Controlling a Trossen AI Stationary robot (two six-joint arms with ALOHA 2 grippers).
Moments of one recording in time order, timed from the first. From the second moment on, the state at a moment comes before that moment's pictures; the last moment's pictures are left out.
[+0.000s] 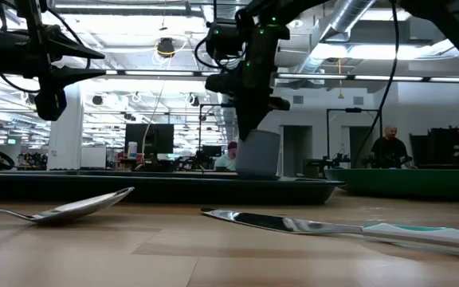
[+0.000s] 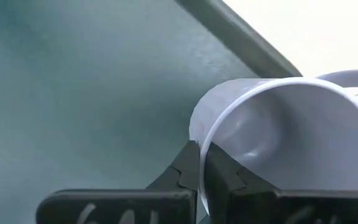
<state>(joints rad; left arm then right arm) -0.28 0.03 0.02 0.06 -0.55 -0.87 -0.23 2.12 1.85 -1.06 0.06 0.49</state>
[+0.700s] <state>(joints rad) -0.28 0.03 0.02 0.06 -0.55 -0.83 -0.25 2.12 1.85 -1.01 0.04 0.51</state>
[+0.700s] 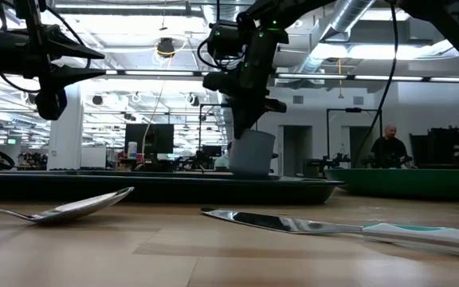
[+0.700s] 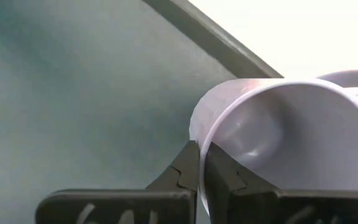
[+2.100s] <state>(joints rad) -0.28 0.03 0.02 0.06 -0.55 -0.83 -0.26 2.12 1.93 -1.03 0.11 0.51</state>
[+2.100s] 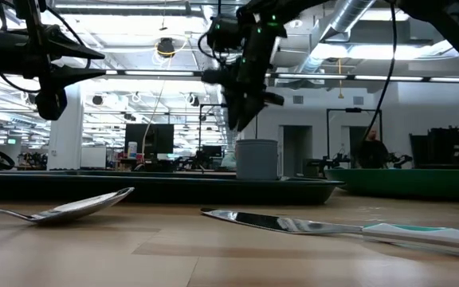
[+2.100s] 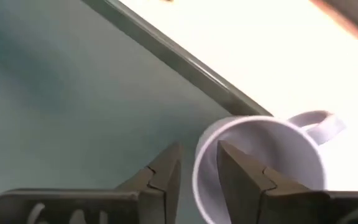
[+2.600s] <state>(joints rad) -0.28 0.03 0.02 0.06 -0.55 -0.82 0.00 2.05 2.10 -1.55 0.21 0.61</state>
